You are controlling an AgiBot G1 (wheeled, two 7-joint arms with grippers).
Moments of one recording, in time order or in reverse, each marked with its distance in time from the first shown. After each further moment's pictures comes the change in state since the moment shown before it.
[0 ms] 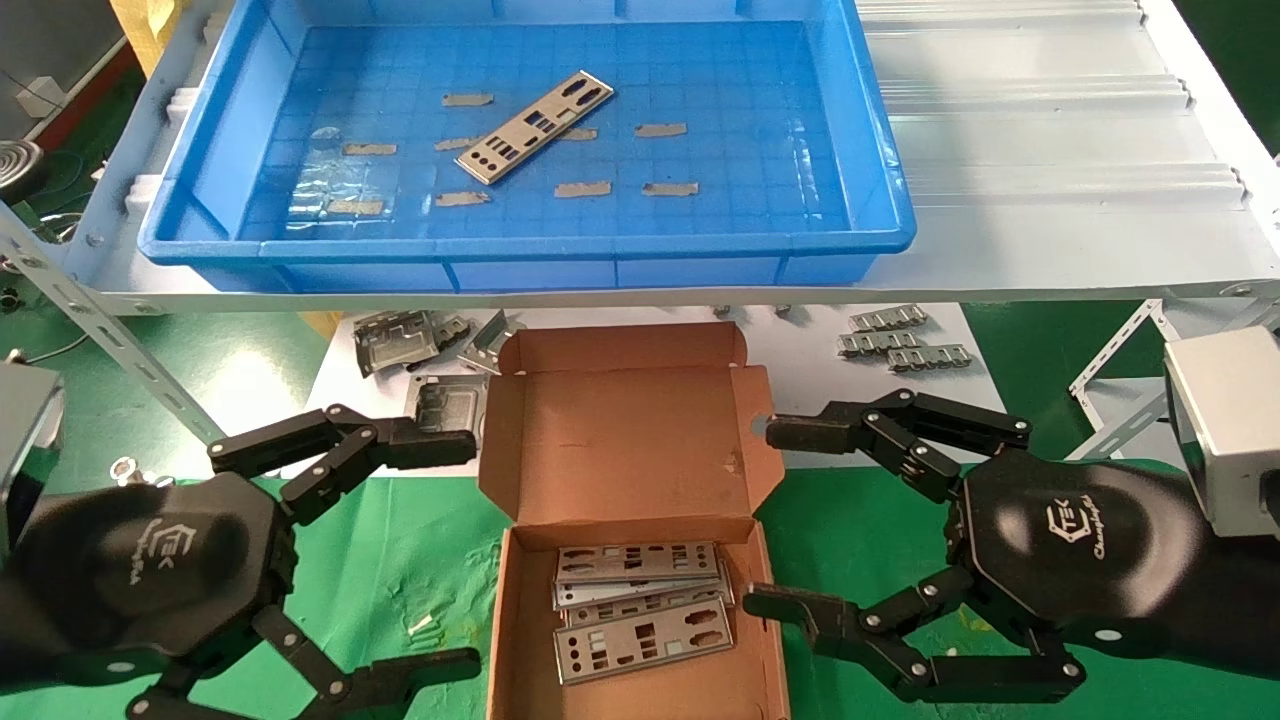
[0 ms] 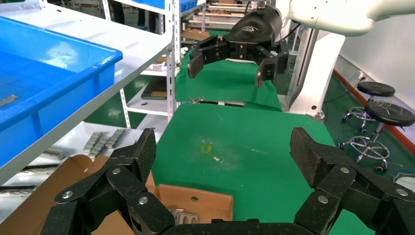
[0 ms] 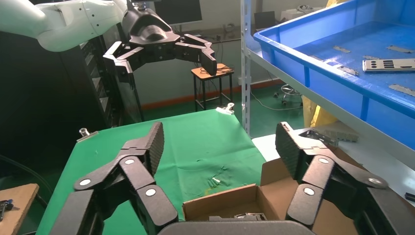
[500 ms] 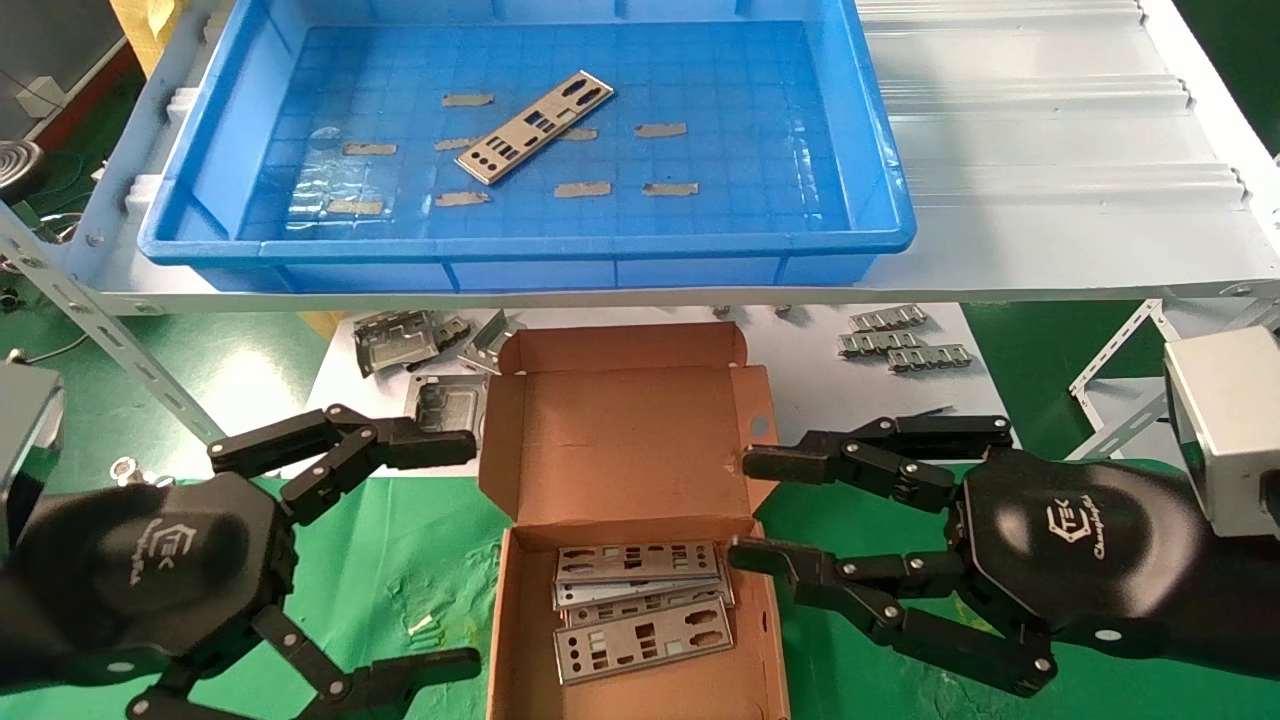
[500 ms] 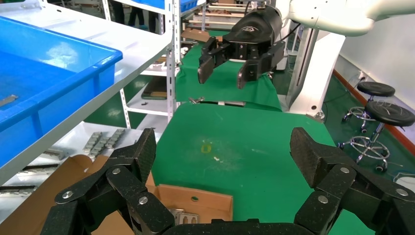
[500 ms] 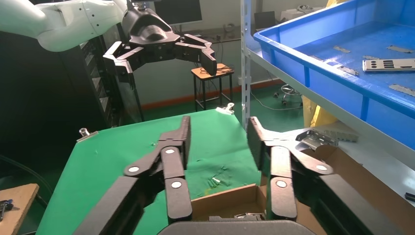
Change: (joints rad) left arm 0.000 0.000 0.000 0.000 0.000 0.000 0.000; right arm 0.000 0.000 0.000 0.000 0.000 0.000 0.000
